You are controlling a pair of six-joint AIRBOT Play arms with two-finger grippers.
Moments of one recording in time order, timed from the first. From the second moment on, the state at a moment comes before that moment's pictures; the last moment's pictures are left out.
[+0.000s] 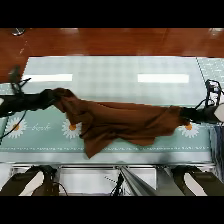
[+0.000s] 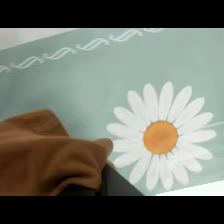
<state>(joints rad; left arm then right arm) 0.12 -0.92 0.72 0.89 -0.94 -1.44 -0.07 -0.86 0.68 -1.65 1.07 1.84</state>
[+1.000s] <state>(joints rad) 0.11 -0.94 0.26 0.51 -1.08 -1.12 -0.64 -0.96 0.54 -1.12 1.08 1.43</state>
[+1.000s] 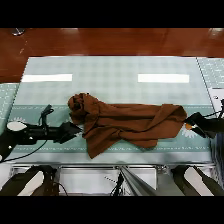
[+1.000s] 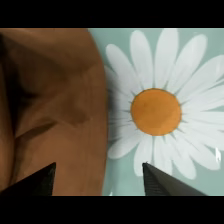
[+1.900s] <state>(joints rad) -0.27 -1.13 0.43 0.23 -0.83 -0.93 -0.64 -0.99 0.55 -1.10 1.00 1.41</state>
